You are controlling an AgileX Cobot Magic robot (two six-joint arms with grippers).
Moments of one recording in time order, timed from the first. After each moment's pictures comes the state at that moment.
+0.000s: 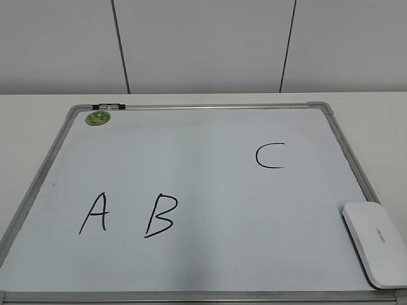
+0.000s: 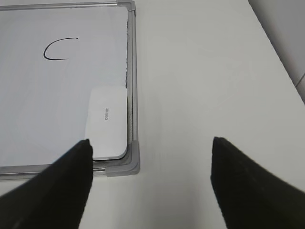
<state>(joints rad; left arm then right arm) 0.02 0.01 -0.51 -0.04 1.11 0.09 -0.02 -0.02 -0.50 -0.06 1.13 0.00</state>
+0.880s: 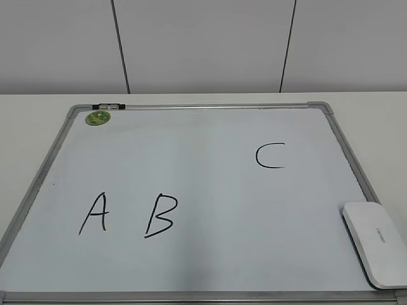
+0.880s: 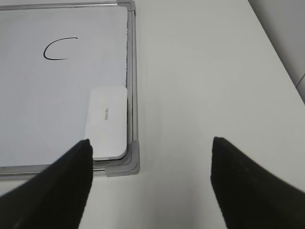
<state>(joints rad) 0.02 0.02 -0.52 -0.02 1.11 0.09 -0.02 -0.02 -0.50 -0.06 1.13 0.00</state>
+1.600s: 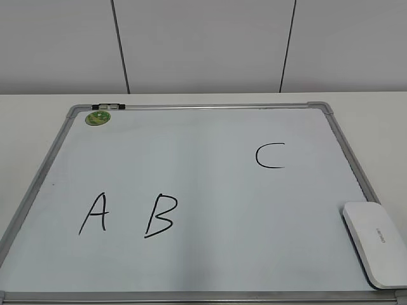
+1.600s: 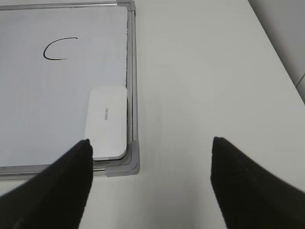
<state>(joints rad) 0.02 0.51 -0.64 -0.07 0.94 0.09 -0.02 -0.02 -0.50 -0.06 1.13 0.00</state>
